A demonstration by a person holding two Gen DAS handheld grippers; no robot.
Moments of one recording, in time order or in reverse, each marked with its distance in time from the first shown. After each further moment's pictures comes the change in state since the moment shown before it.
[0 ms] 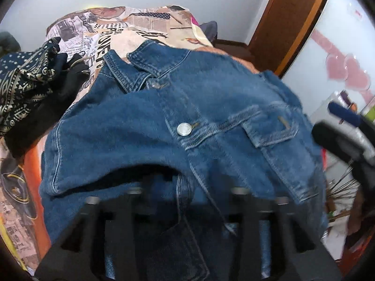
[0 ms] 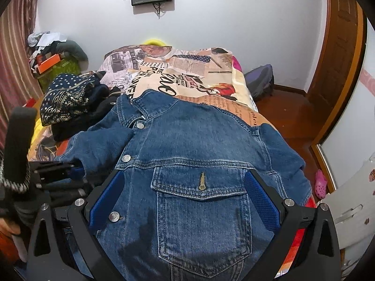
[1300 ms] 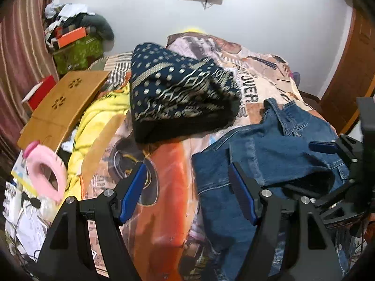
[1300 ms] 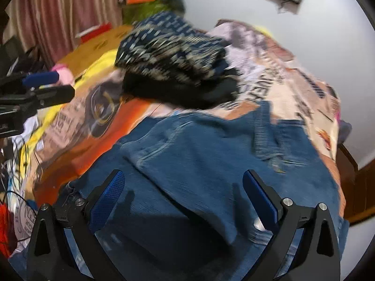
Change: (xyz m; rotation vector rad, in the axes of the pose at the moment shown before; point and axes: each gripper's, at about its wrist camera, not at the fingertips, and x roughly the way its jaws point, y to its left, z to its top) left arm -0.139 0.190 -0.056 -0.328 -0.203 0.371; right arm 0.096 0.193 0.024 -0.550 0.173 0.303
